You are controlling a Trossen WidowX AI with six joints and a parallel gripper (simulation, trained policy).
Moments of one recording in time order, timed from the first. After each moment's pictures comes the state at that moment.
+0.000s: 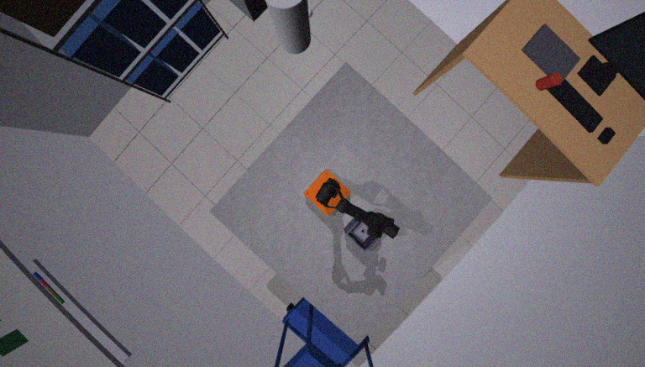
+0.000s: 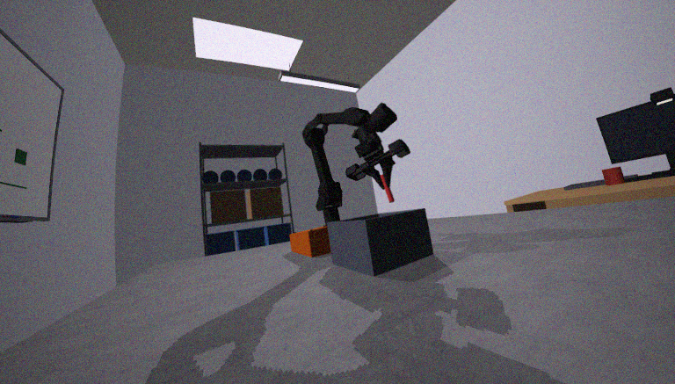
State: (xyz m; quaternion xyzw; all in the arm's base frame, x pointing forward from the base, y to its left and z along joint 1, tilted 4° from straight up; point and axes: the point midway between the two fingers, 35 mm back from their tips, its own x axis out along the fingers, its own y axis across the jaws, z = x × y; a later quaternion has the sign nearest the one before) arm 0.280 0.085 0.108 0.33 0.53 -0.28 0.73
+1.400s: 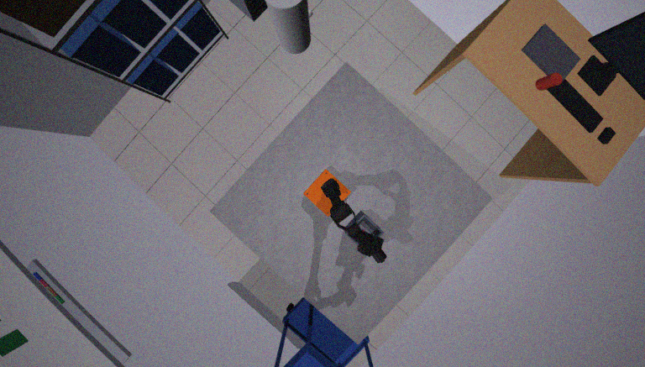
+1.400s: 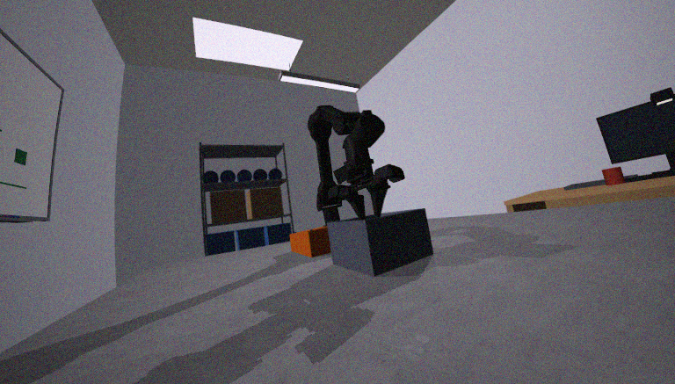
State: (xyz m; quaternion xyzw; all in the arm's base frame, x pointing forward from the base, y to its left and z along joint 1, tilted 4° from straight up) arm 0.347 -0.013 0.040 0.35 0.55 -0.36 0.67
